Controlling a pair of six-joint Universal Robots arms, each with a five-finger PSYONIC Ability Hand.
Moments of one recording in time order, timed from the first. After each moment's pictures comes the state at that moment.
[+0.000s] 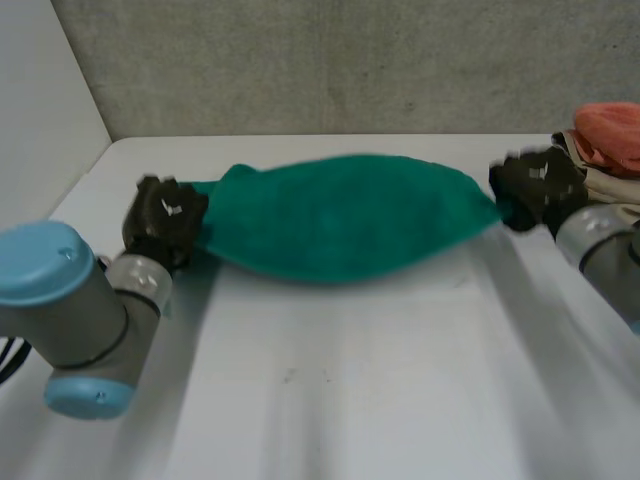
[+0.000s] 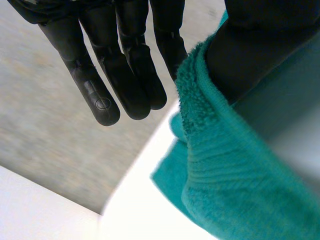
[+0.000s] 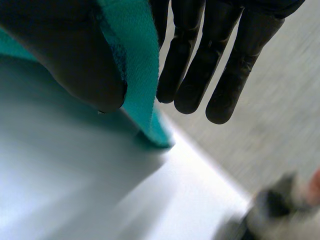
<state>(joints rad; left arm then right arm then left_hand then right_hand) 4.32 -1.96 -1.75 3.68 -1.62 3.80 1.68 -1.08 1.47 -0.28 1.18 2.72 1.16 1.20 1.19 1.20 0.98 1.06 1.18 1.18 1.19 0.99</state>
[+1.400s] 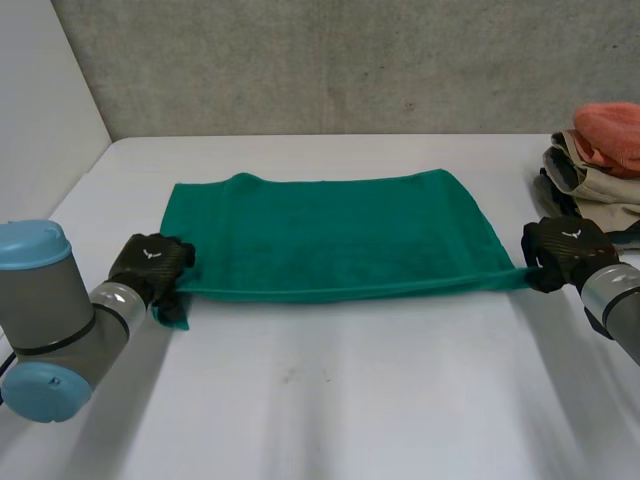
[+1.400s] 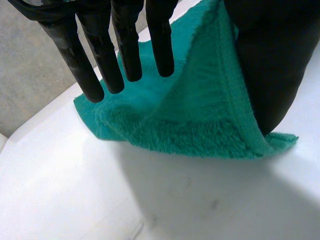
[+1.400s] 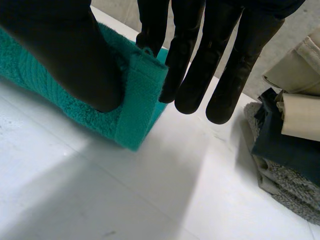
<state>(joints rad) 4.50 -2.06 -1.72 3.43 -1.46 3.58 1.58 -1.10 1.69 -0.27 1.27 2.79 0.51 0.50 0.51 0.49 0.31 1.07 1.18 1.18 1.19 0.98</state>
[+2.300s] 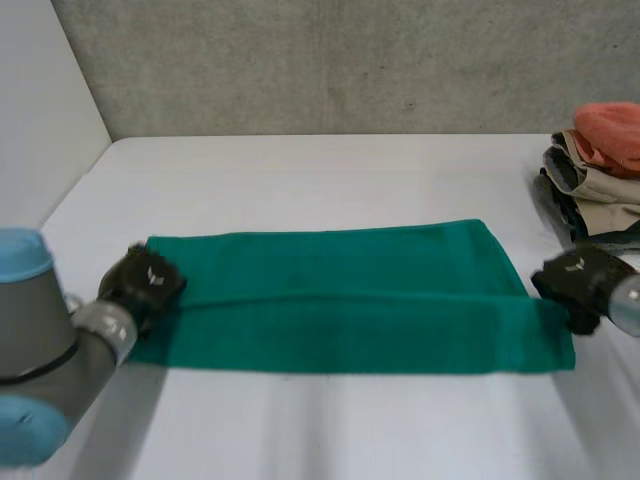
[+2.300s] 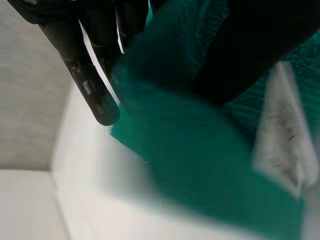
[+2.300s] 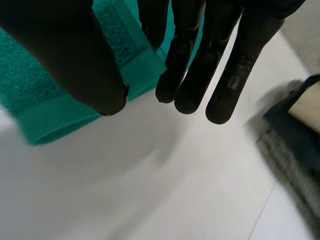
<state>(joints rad) 4.45 -1.91 -1.82 3.35 -1.52 4.15 1.56 -1.18 1.61 0.21 1.29 2.25 1.14 1.20 1.19 1.20 0.99 1.07 1.18 1.18 1.19 0.98</state>
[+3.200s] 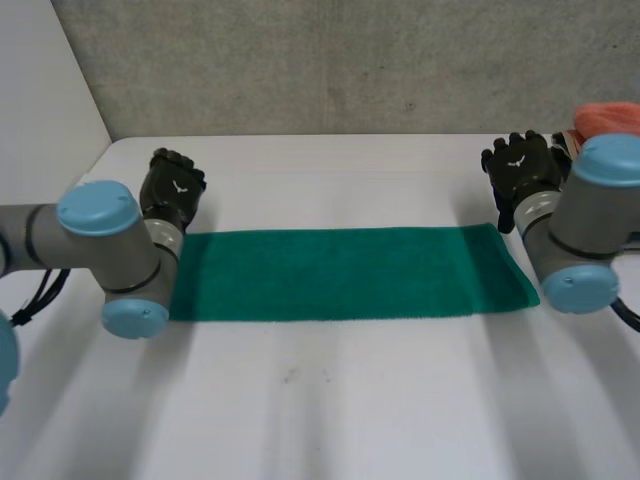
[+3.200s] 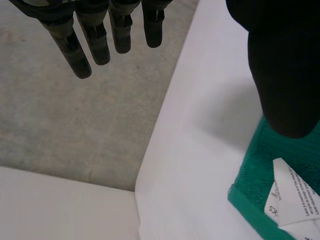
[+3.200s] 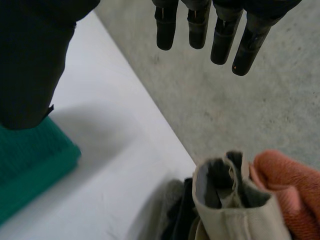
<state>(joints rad) 4.38 -2.35 -1.24 3.57 -1.67 4.08 1.83 -0.83 1.12 -0.21 1.57 2.47 0.19 0.21 0.21 0.21 0.05 0.21 0.22 0.21 0.24 0.07</state>
